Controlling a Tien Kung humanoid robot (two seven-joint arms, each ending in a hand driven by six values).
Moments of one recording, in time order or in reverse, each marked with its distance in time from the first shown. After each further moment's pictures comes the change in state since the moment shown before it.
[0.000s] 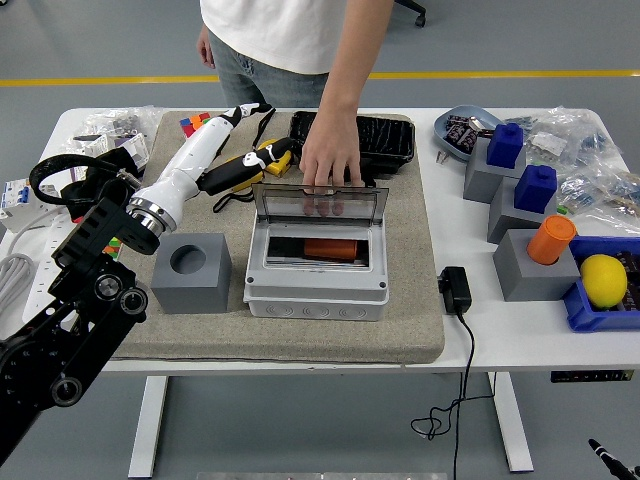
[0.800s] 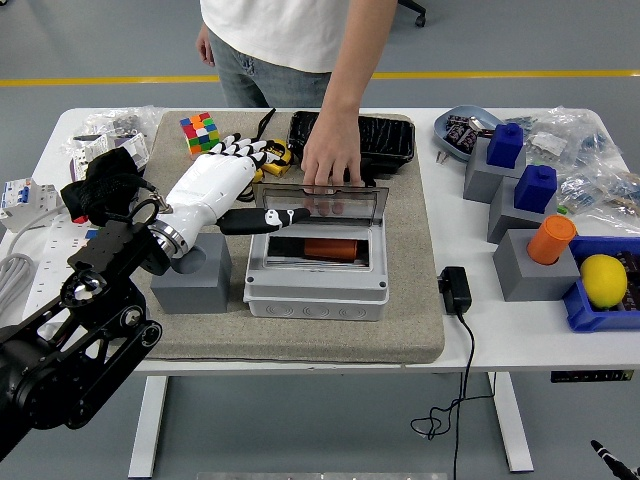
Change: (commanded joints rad) left arm 0.008 0.047 0.109 0.000 0.332 -0.041 0.011; right arm -0.003 -0.004 -0.009 0.000 0.004 -0.001 0.001
